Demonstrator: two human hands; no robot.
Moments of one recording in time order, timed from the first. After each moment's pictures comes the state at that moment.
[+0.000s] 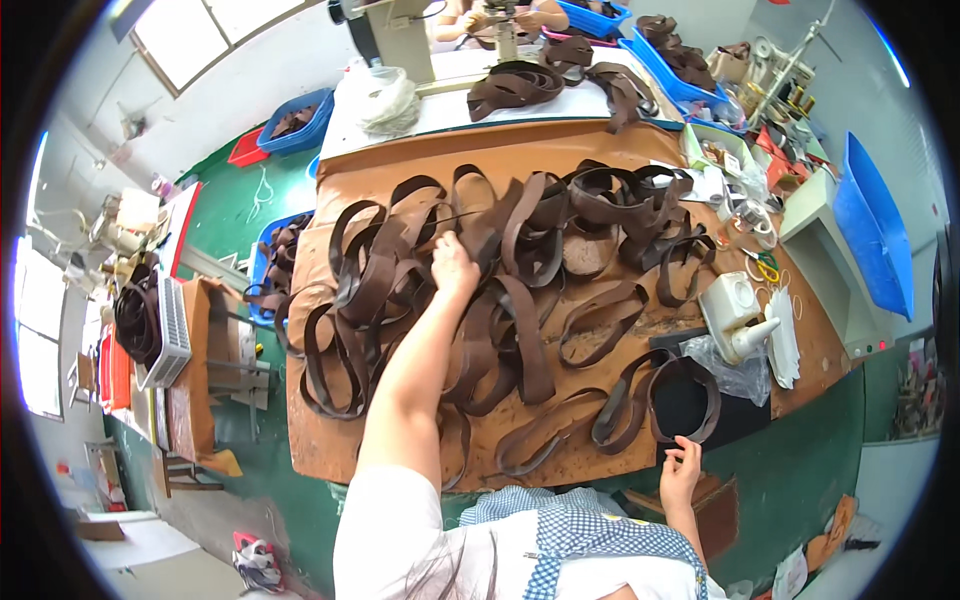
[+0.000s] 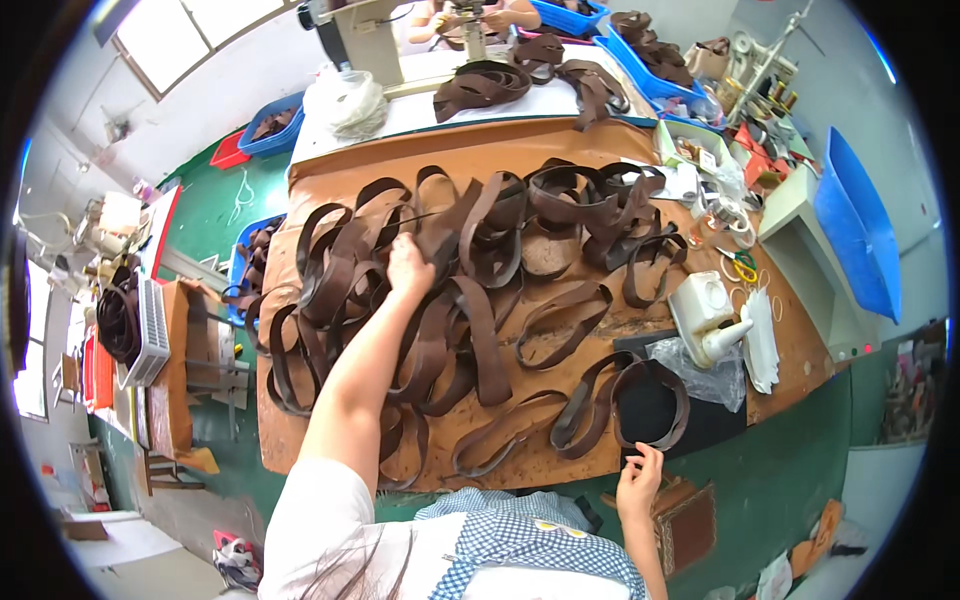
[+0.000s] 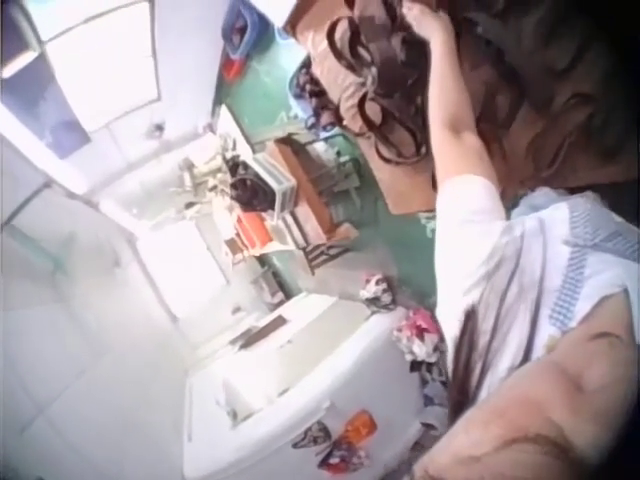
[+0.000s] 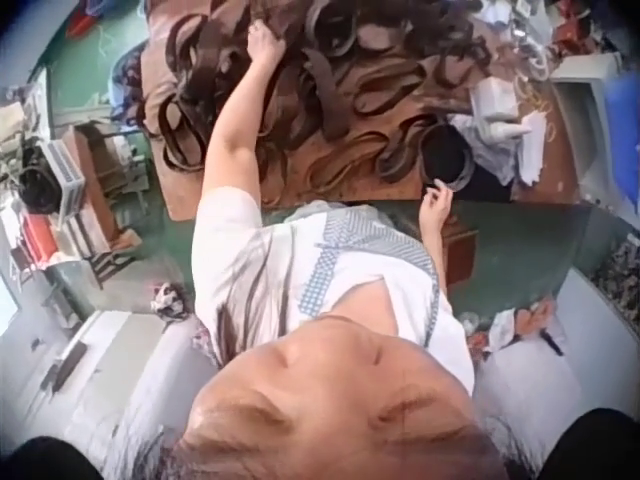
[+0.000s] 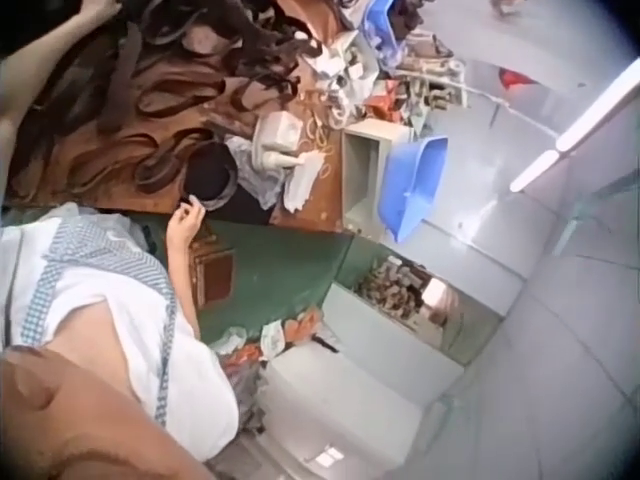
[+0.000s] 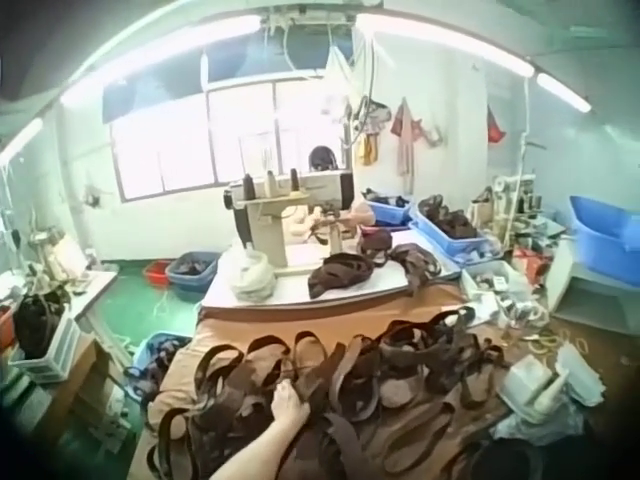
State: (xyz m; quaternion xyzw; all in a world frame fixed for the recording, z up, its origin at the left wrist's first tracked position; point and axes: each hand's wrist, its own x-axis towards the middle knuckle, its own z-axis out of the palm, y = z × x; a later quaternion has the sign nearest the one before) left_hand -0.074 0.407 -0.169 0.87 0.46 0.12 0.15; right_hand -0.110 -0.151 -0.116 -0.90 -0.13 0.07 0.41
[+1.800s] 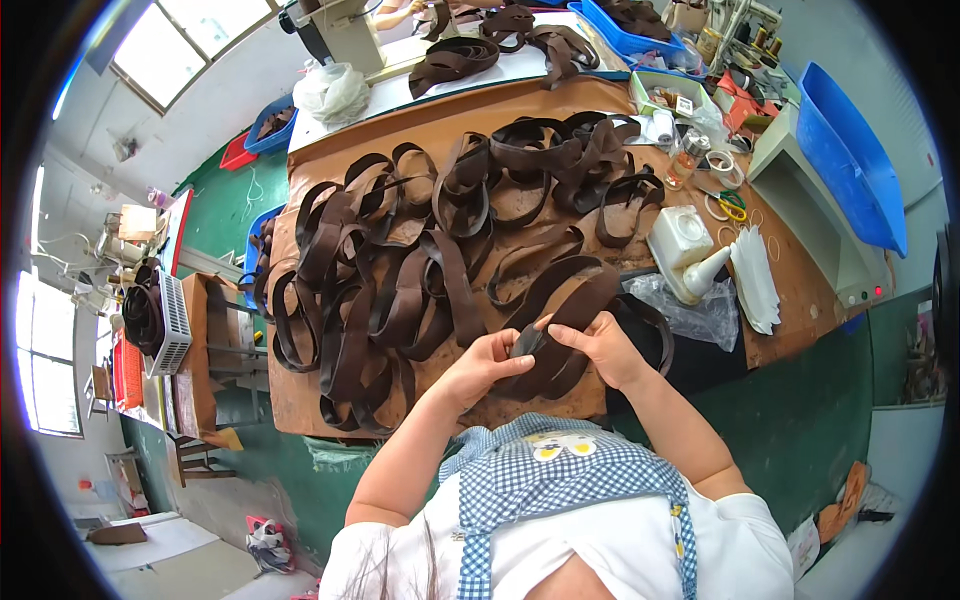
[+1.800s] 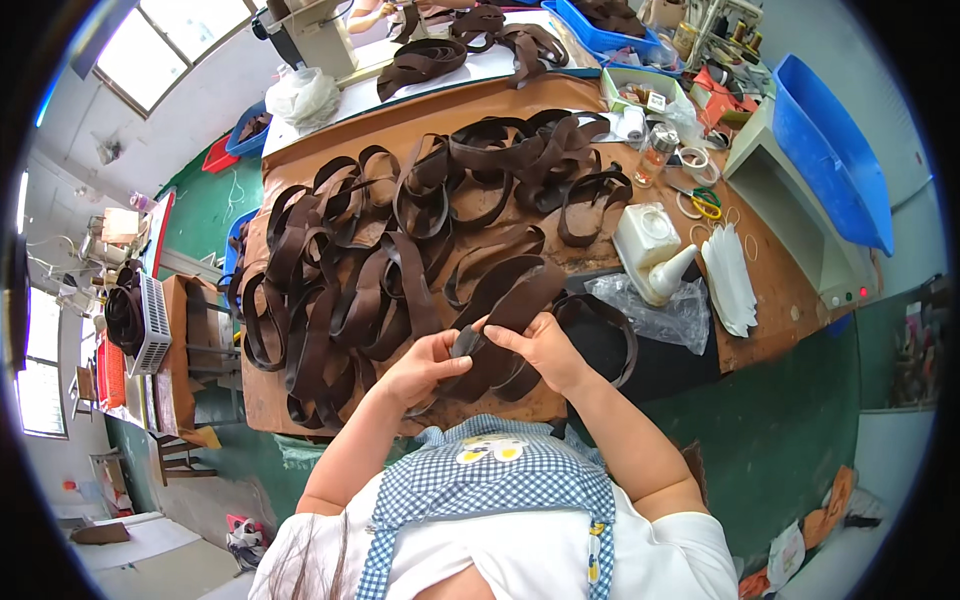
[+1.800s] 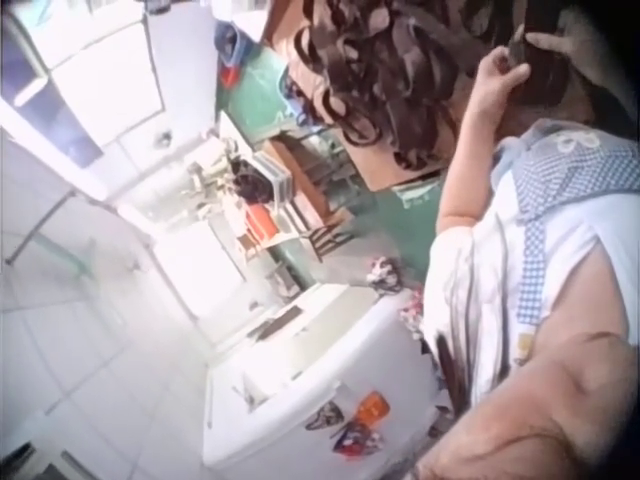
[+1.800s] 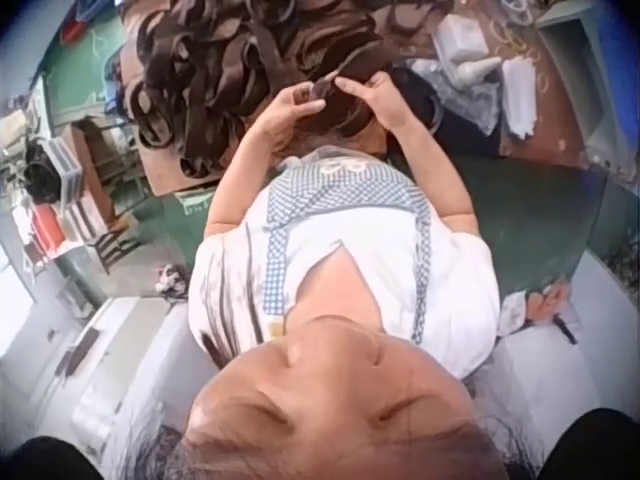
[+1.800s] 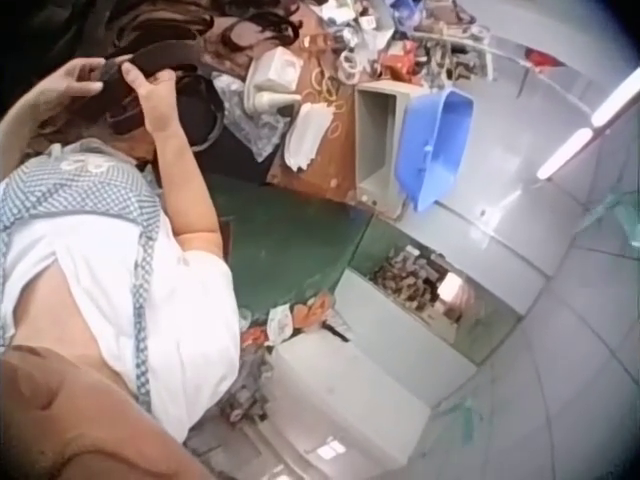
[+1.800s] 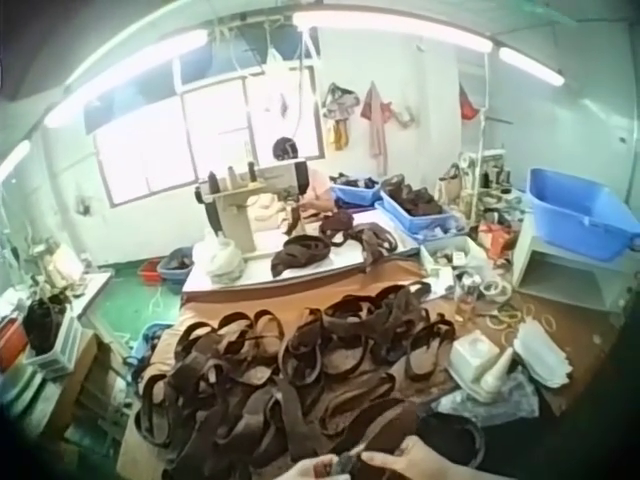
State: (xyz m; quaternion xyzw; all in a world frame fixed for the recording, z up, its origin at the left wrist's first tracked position) left_hand -0.167 0.101 -0.038 0.41 0.18 -0.09 0.89; right_hand -0.014 -0.064 -0.008 -0.49 -0.19 0.52 0.67
